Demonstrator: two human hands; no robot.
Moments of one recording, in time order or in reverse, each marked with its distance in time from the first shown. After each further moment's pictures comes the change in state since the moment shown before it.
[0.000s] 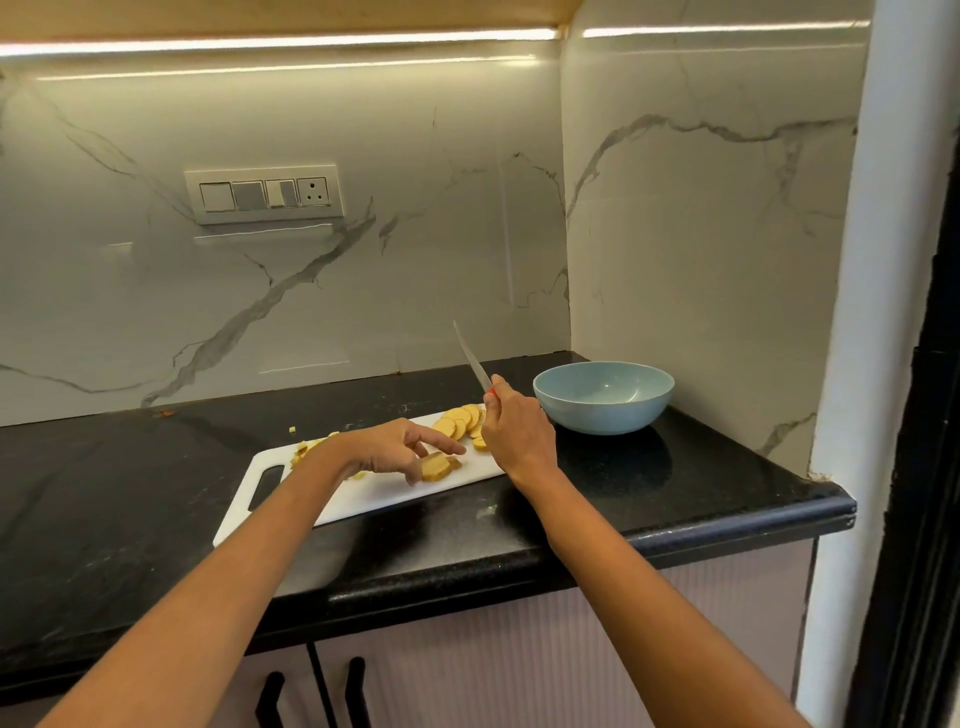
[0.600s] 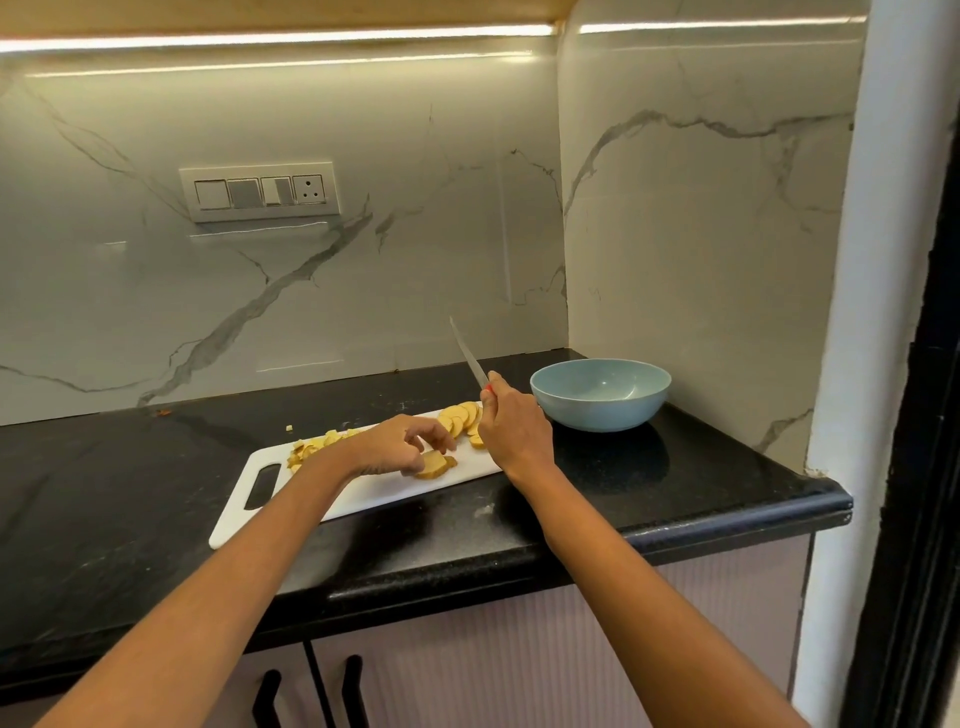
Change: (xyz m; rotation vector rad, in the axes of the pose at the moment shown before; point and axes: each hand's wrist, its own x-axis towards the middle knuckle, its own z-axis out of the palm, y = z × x) left_hand -0.002 0.001 0.008 -0.007 0.135 0.014; right_hand 0.000 0.000 0.000 0.000 0.011 -0.002
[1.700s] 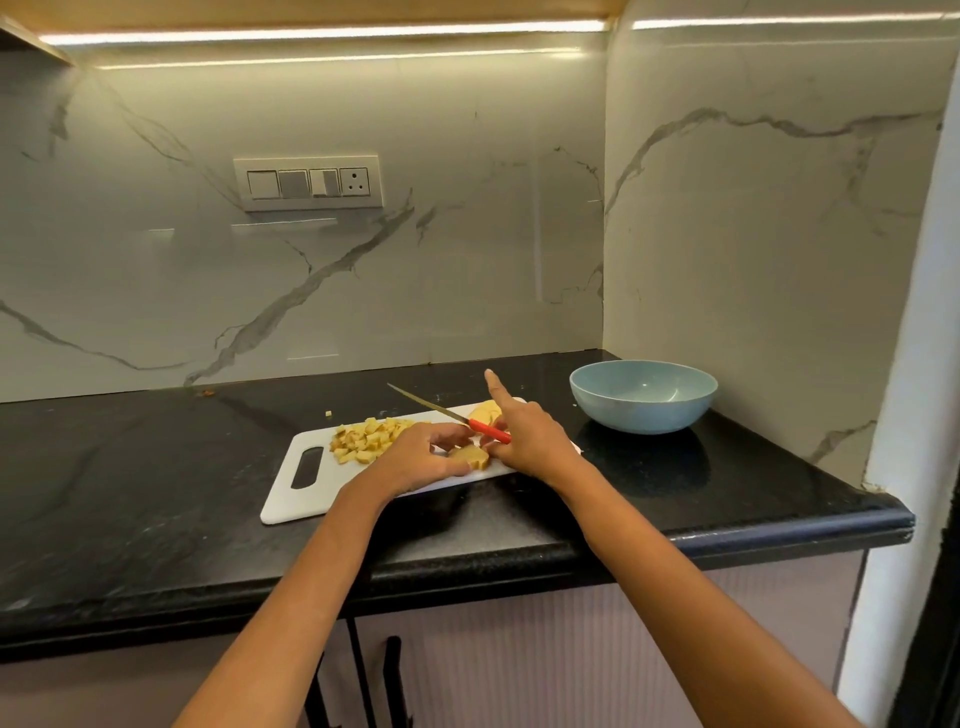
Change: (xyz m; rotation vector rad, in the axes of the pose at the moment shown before) left_hand -0.017 -0.023 0.022 -0.061 0.339 0.103; right_hand 0.002 -0.007 0.011 -0.139 -0.430 -0.192
